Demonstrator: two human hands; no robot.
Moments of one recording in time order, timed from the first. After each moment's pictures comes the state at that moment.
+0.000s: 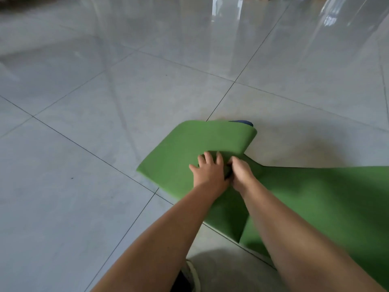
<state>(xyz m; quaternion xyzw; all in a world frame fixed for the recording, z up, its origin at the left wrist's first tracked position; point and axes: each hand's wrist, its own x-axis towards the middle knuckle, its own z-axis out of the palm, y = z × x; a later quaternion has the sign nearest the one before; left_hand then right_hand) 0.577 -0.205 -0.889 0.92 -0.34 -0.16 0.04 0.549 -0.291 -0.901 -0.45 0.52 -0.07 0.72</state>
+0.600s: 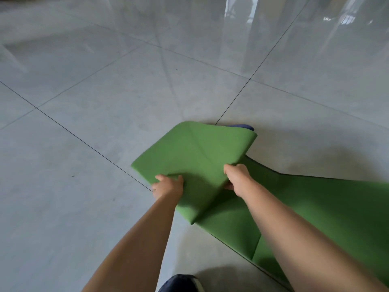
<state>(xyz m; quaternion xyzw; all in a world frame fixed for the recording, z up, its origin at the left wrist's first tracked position) 0.667 -0.123 -0.974 0.90 0.18 -0.29 0.27 0.600 -0.273 -0.935 -0.57 0.54 0.06 0.61</state>
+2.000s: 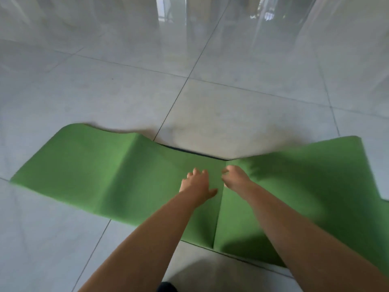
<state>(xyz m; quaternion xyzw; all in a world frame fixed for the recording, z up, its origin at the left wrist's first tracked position) 0.561 -0.266 -0.948 0.86 -0.42 -0.28 0.02 0.488 -0.361 -0.935 -0.78 0.49 0.10 0.37</state>
